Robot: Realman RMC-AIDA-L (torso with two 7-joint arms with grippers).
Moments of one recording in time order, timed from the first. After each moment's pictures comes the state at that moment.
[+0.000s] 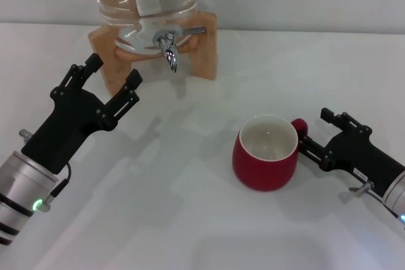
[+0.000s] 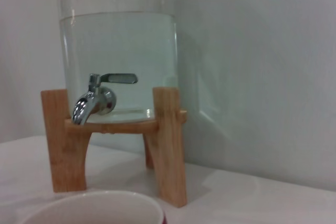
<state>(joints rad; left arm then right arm) -0.33 -2.10 1.66 0.17 -2.91 -1.45 2.64 0.42 2.03 0.65 0.29 0.51 1.06 -2.81</state>
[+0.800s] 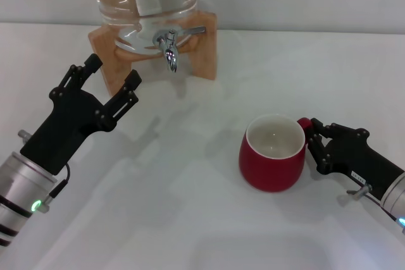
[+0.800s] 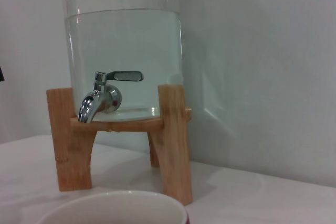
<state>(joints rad) -0.33 -2.10 1.66 0.17 -2.91 -1.45 2.64 0.41 2.03 0.64 0.30 0.51 1.05 -2.81</state>
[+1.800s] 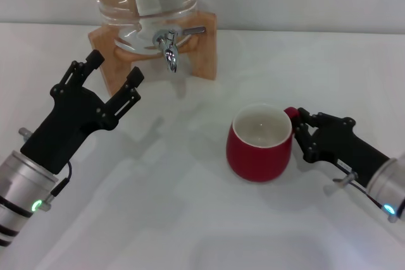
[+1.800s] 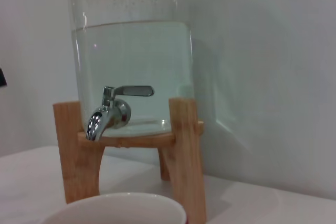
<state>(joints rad) -0.33 -2.10 1.67 0.18 -2.91 -1.49 2.64 0.44 2.03 0.64 0.35 0.52 1.00 -2.81</state>
